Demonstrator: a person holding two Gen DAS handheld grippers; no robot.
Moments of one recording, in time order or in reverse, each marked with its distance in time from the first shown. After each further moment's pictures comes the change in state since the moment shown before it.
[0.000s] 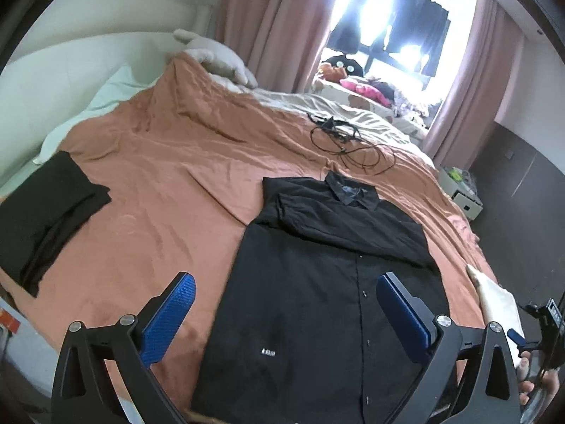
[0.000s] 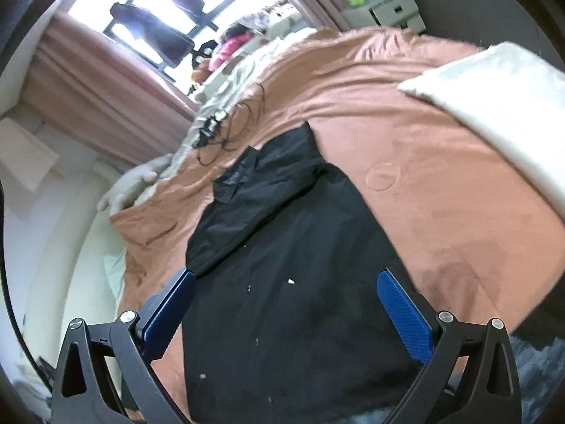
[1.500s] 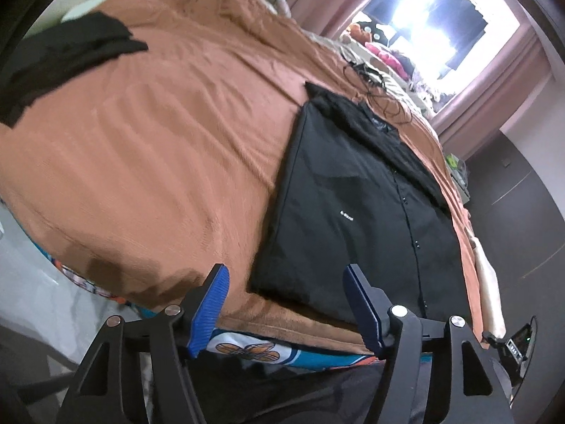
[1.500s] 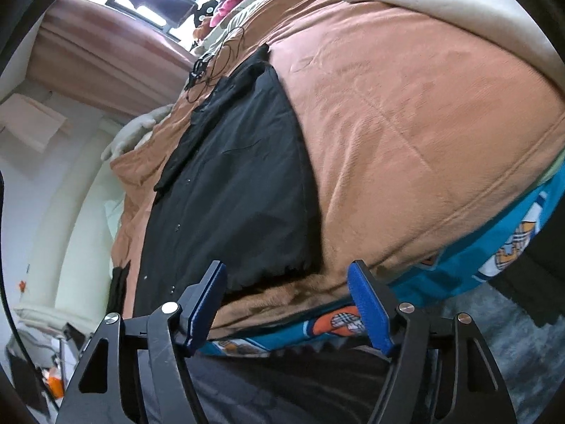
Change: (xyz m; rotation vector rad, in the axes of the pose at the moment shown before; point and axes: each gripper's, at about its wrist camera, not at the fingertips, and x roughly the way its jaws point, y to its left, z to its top) left arm 0.045 0.128 -0.159 -0.209 0.216 -0.126; right arm 0.027 -0.145 -0.122 0.001 0.188 0.068
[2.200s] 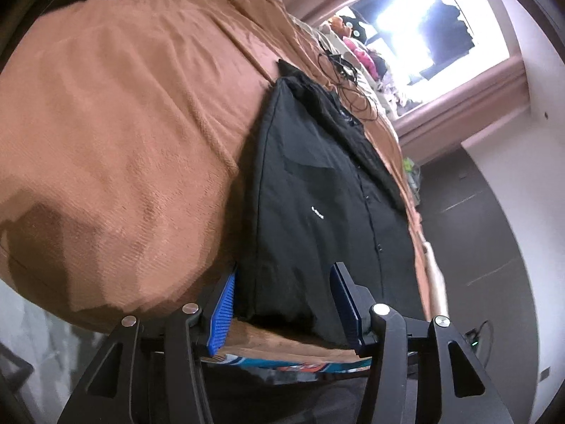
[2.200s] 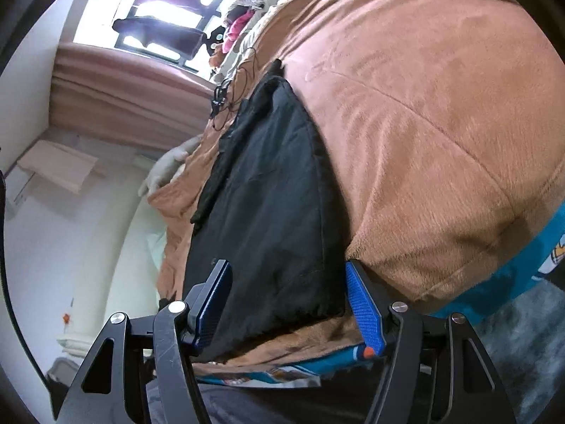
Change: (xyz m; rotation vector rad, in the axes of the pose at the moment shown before) left arm 0.036 0.021 0.004 -0.118 0.075 -0.274; right arm 0.018 -0.013 -0.002 0.124 -0.063 0.187
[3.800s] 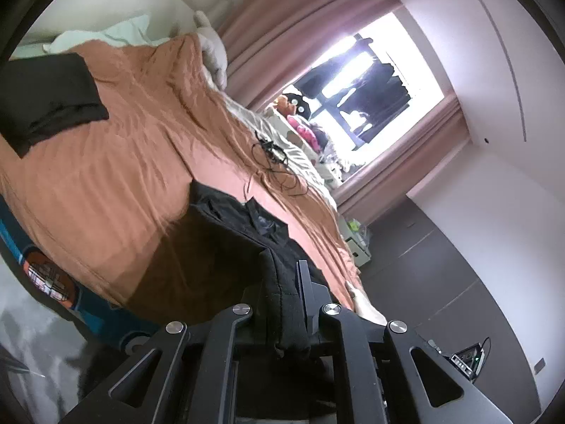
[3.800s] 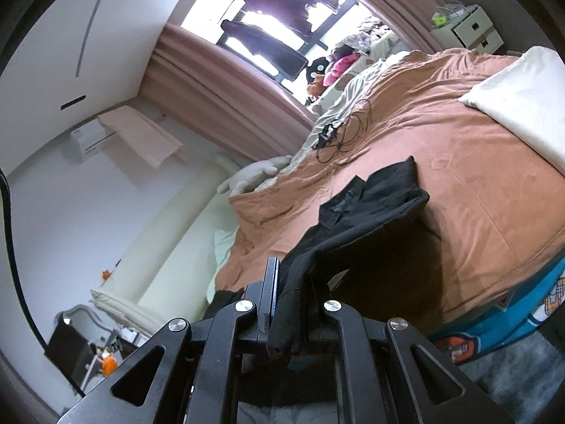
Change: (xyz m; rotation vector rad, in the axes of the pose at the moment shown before) left arm -0.204 -0.119 -0.042 0.105 -0.335 -0.137; right arm -0.159 0.164 -0.031 -0.306 -0.138 0.225
